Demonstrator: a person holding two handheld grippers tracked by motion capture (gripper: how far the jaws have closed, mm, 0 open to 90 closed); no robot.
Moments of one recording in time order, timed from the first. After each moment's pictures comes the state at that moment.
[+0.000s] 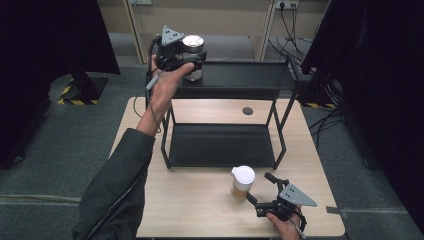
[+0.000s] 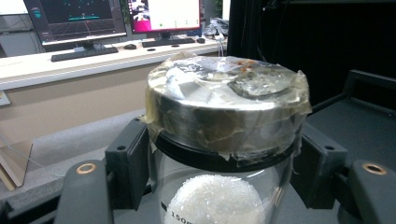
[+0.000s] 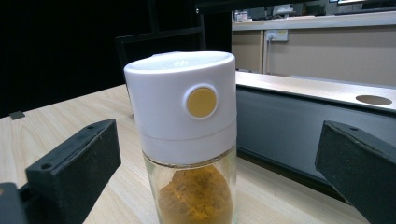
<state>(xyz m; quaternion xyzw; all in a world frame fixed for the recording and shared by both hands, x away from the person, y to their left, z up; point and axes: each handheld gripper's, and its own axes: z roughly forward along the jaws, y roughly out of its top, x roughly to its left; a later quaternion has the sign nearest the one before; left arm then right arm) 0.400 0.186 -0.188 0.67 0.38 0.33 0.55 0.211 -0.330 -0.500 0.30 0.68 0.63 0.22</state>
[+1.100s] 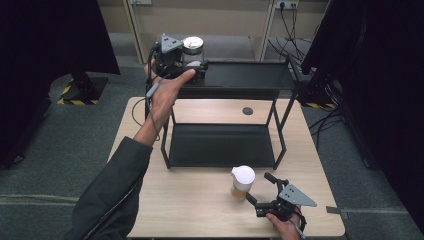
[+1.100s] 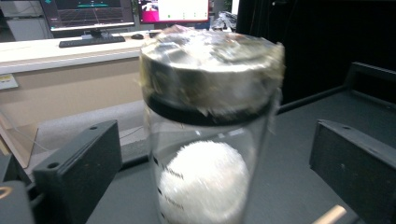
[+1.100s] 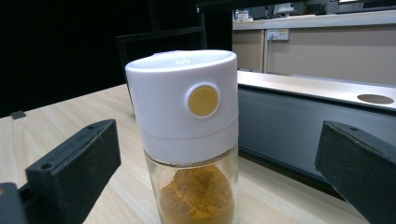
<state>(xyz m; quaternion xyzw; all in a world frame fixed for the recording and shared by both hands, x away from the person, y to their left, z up) 0.374 0.184 -0.194 0.66 0.41 0.32 0.55 0.212 -0.330 -0.501 0.30 0.68 0.63 0.22</state>
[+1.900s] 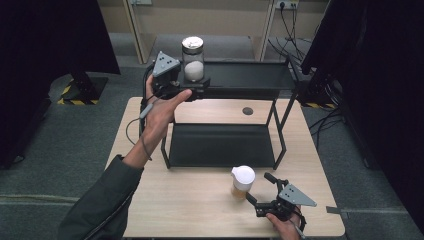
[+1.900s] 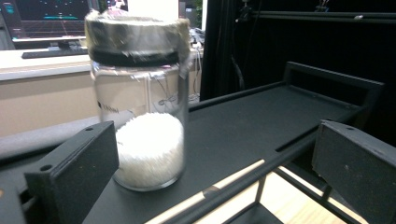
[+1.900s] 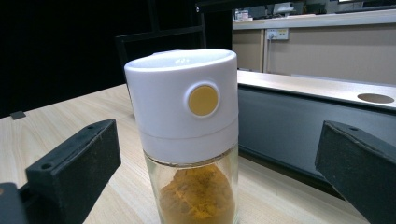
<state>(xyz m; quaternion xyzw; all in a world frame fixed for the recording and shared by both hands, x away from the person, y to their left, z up) 0.338 0.202 -0.223 0.66 0.36 0.29 0.59 0.212 -0.329 -0.501 0.31 0.68 0.63 0.22</state>
